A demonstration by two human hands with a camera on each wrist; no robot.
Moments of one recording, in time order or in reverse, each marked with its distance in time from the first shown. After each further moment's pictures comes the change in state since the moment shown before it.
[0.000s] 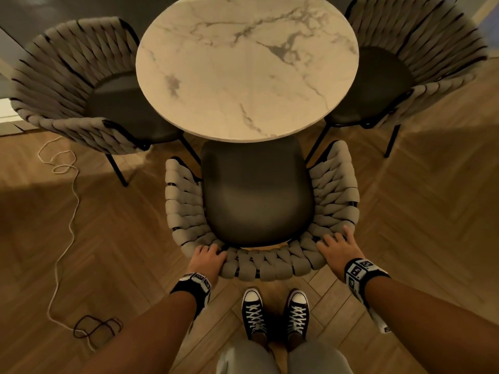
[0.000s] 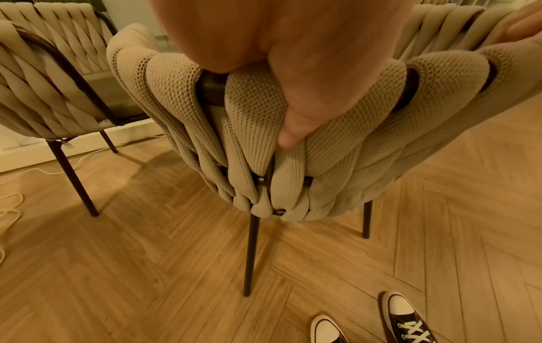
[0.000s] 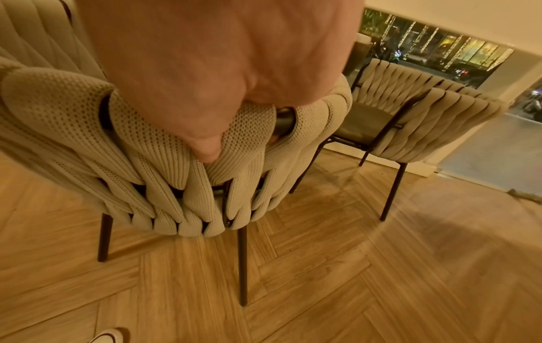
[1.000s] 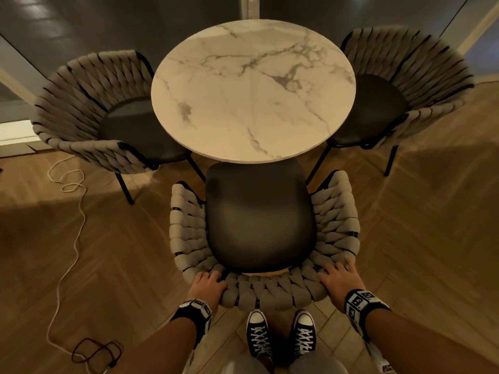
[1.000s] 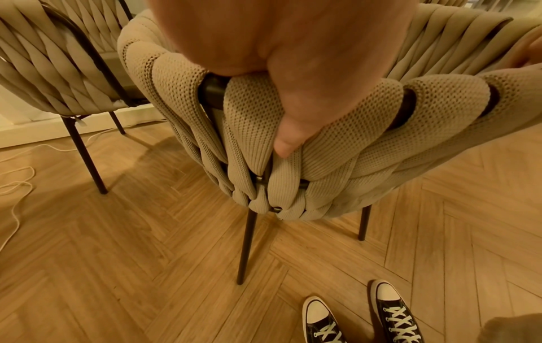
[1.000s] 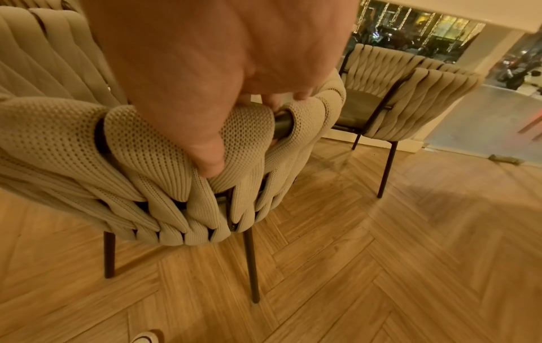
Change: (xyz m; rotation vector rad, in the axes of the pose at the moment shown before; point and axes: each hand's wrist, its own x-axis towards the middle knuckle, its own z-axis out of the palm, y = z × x) left_hand -0.023 -0.015 0.008 -0.012 -0.062 0.004; right_hand -0.016 -0.033 0.000 0.053 0.008 0.035
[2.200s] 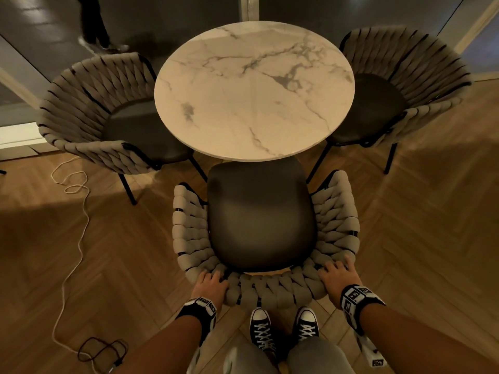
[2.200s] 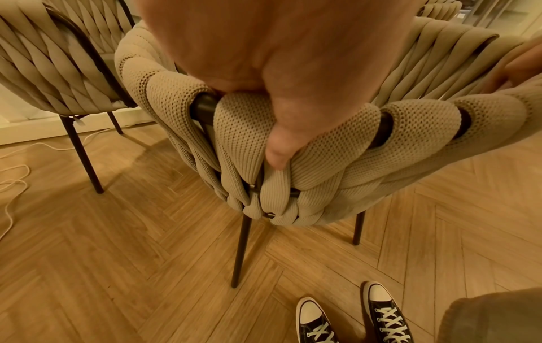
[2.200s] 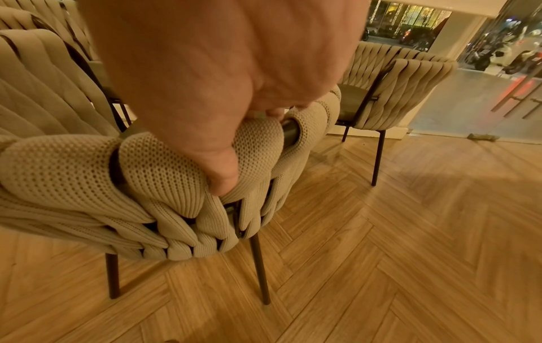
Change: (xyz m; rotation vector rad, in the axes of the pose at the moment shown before) left_hand -0.008 0.002 0.007 0.023 -0.029 -0.015; right_hand -0.008 -0.016 -0.004 0.006 -0.076 0.049
